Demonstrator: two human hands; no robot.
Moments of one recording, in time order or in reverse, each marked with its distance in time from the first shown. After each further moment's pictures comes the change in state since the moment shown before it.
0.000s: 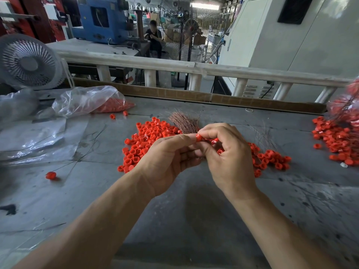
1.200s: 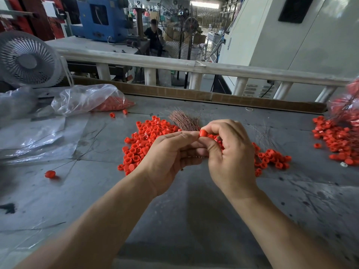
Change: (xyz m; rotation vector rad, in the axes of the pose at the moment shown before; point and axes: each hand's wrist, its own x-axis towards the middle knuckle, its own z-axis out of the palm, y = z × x) left_hand -0.002 0.000 0.003 0.065 0.031 0.063; right_hand 0.001 -0.002 0.001 -0.177 0.094 -0.117
